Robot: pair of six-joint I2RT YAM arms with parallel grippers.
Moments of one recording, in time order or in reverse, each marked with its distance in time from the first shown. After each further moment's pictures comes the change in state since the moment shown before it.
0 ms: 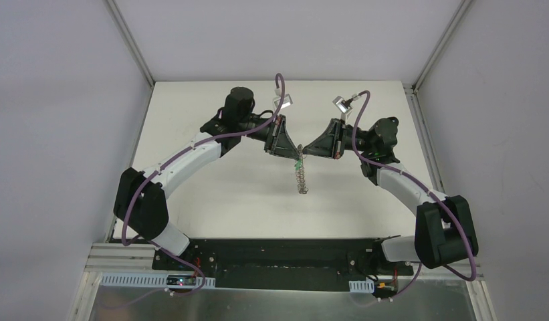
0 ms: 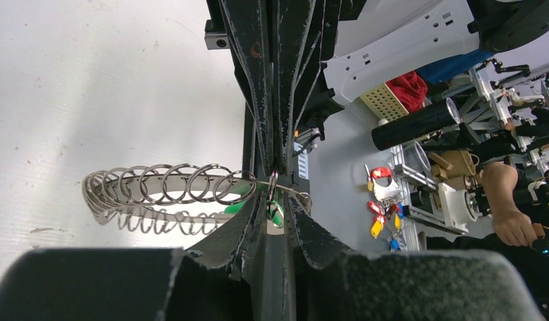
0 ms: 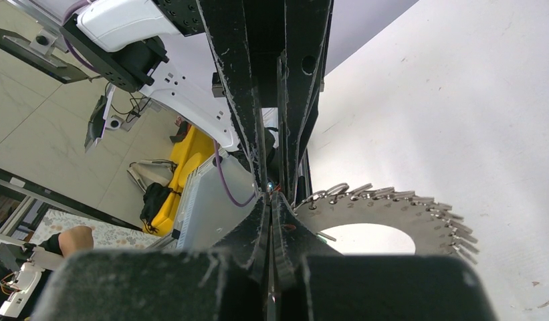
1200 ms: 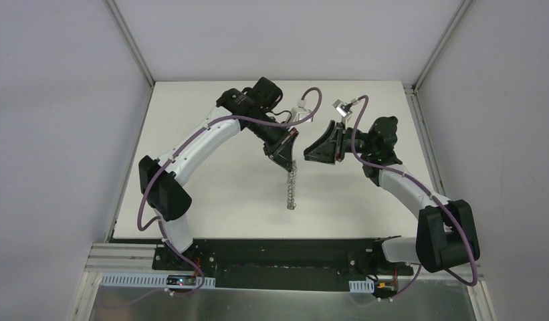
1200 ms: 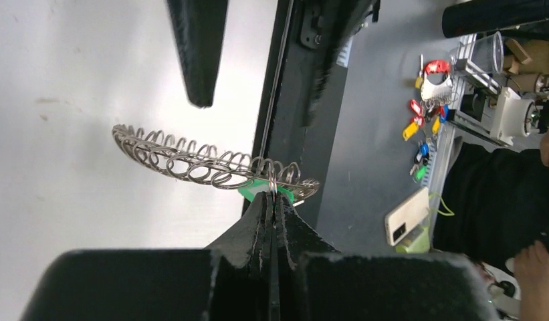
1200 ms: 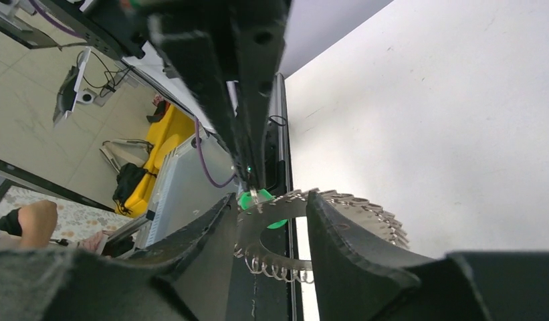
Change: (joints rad) left arm -0.098 0.223 0.605 -1.104 -0.266 0.610; right arm -0.010 -0.017 -0.004 -0.132 -0.042 -0.187
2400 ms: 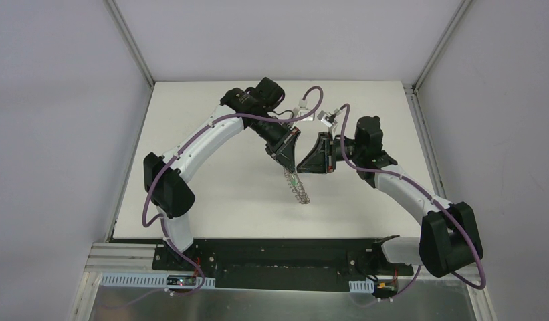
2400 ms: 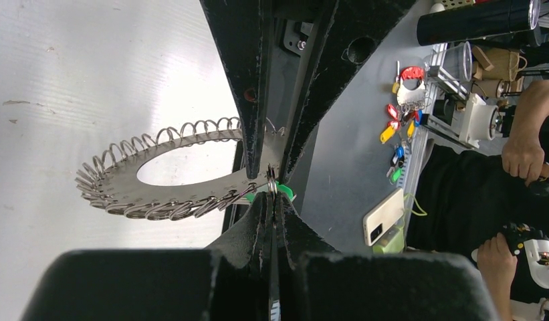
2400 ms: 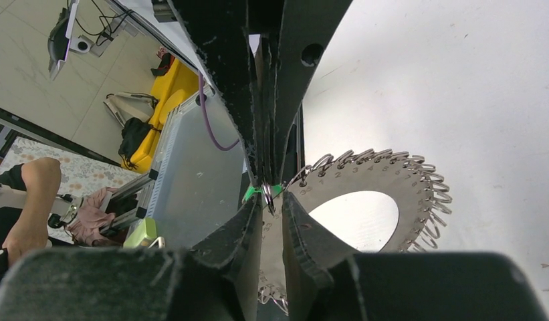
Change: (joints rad) left arm -0.006 0.052 0.019 -0.040 0.041 -0.043; right arm 0.111 -0.035 0.034 -0.385 -0.016 -0.325
